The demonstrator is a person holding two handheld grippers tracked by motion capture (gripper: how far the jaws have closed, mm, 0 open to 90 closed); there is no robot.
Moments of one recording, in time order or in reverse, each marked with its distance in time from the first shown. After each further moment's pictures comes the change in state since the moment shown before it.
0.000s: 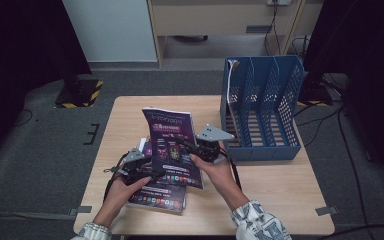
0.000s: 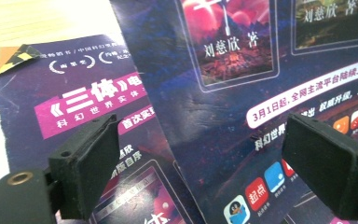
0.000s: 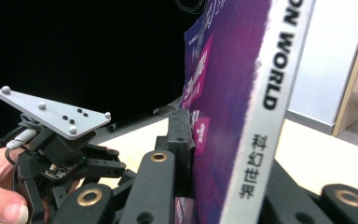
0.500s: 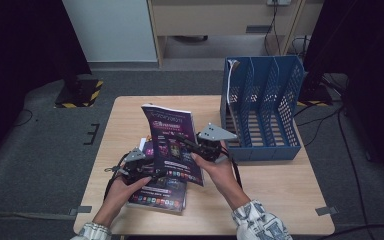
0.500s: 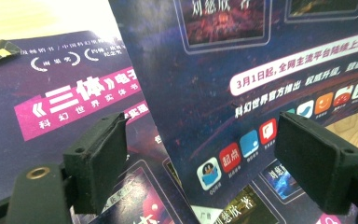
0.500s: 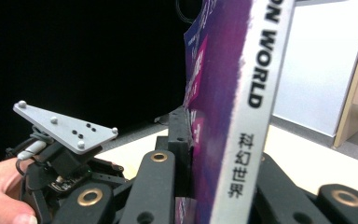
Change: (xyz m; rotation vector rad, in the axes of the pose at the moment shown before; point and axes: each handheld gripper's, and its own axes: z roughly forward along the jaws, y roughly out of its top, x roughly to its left) left arm 0.000 0.001 0.003 0.016 -0.040 0.002; right arm 0.000 0.007 -0.005 -0.042 0.009 -0.007
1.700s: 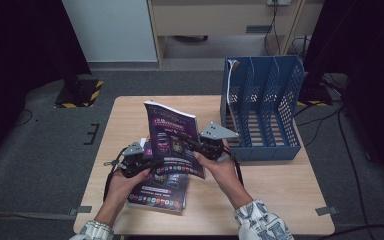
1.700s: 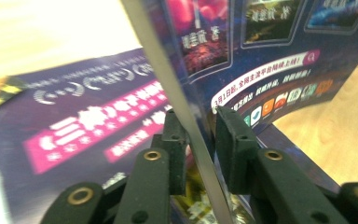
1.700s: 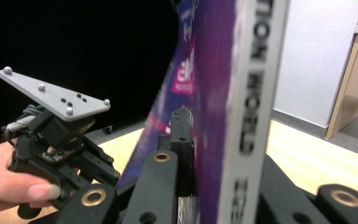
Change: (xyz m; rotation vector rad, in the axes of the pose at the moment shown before) left arm 0.006 0.020 -0.011 -0.025 -0.005 0.014; right arm -0.007 -0.001 -0.003 0.031 -0.021 0.007
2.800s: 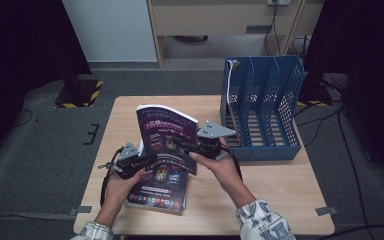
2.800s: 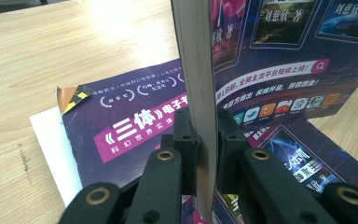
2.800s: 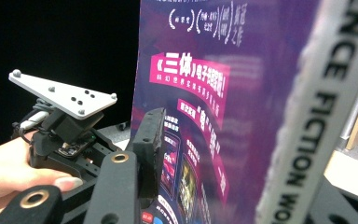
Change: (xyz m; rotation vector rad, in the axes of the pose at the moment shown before) left arm -0.003 -0.006 -0.009 -0.035 0.134 0.062; right arm 0.004 0.009 0.005 0.004 0.078 -0.037
